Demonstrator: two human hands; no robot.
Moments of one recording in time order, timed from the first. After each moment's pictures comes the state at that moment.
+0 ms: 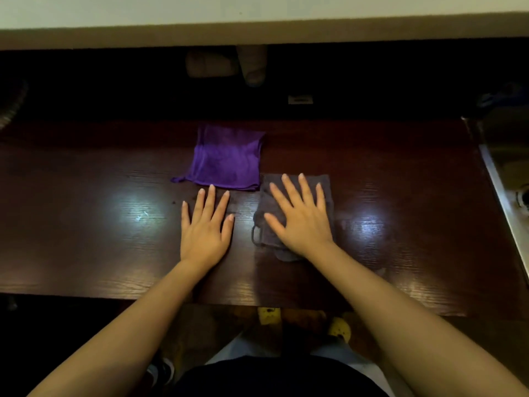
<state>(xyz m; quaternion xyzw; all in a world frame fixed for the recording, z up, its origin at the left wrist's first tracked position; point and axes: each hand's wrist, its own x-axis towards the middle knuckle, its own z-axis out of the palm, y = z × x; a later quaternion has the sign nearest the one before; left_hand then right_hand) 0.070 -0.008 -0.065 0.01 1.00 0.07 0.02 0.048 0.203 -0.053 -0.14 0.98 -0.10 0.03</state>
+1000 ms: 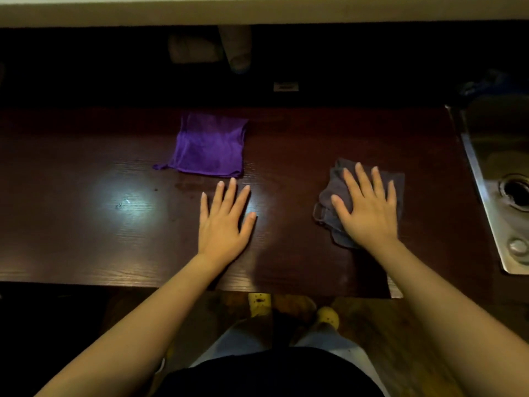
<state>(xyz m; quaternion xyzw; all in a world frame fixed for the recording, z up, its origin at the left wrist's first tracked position) 0.086 0.057 -0.062 0.05 0.99 0.13 0.00 0.061 0.341 -0.054 0.01 1.00 -0.06 0.04</state>
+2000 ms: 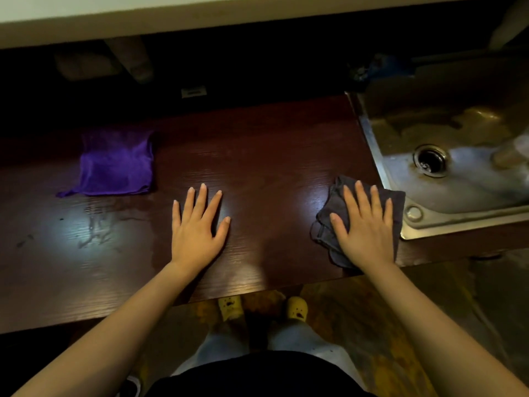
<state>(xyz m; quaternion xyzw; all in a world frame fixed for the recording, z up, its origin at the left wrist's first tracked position) 0.080 0.162 -0.062 0.10 0.99 0.12 0.02 0.138 0.477 -0.053 0.11 0.99 -0.06 0.01</state>
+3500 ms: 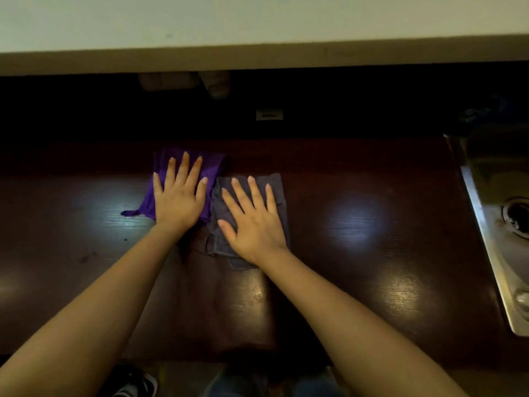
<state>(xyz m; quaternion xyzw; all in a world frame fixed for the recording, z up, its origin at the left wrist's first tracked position) -0.066 0.023 -0.060 -0.03 1.00 0.07 -0.01 -0.016 0.190 -0.066 -0.19 0.97 -0.12 0.02</state>
